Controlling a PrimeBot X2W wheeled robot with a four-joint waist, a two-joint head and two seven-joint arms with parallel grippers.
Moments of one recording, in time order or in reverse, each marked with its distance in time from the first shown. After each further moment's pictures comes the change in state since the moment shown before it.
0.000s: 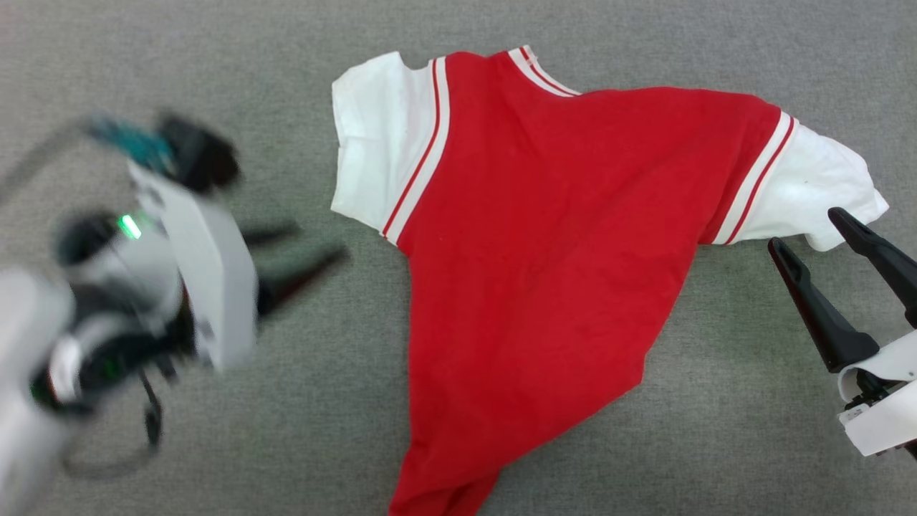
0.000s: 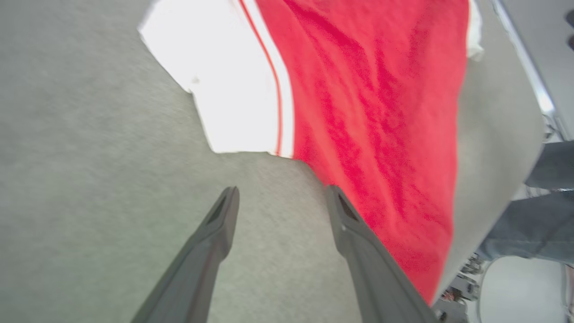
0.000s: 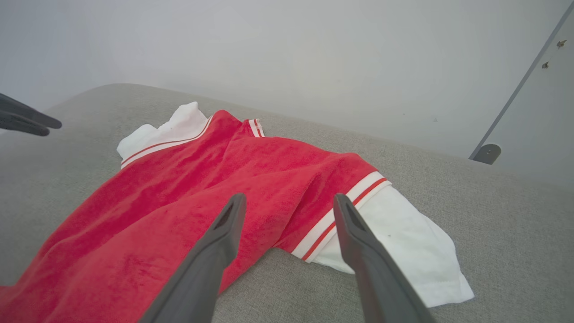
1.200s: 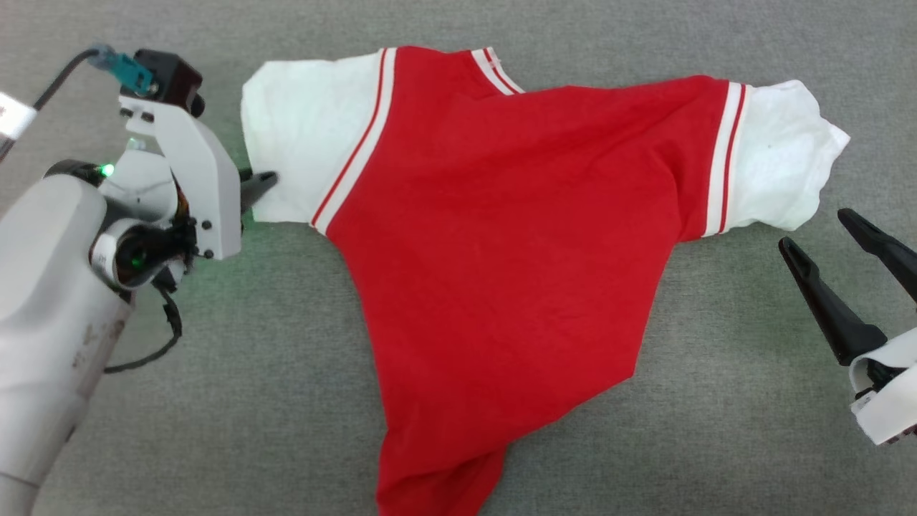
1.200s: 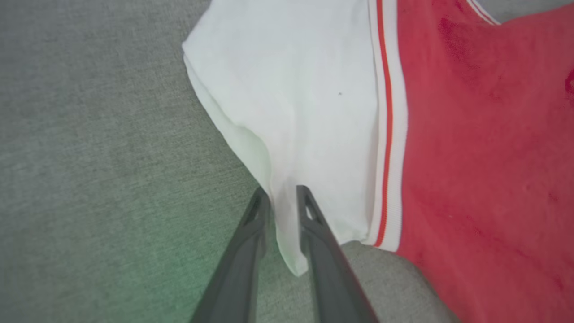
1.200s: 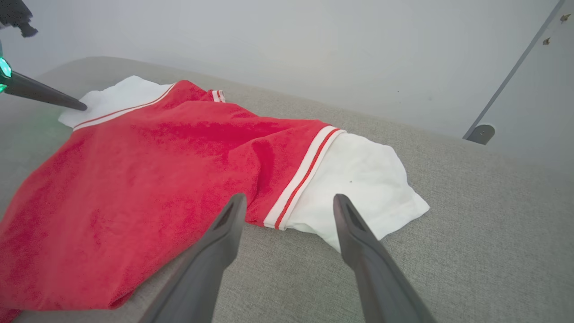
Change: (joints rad) left arm -0.309 -0.217 -0.123 0.767 0.132 -0.160 -0.120; right arm -0.022 -0.017 -0.005 0.051 -0.004 0.000 0.037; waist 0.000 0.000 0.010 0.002
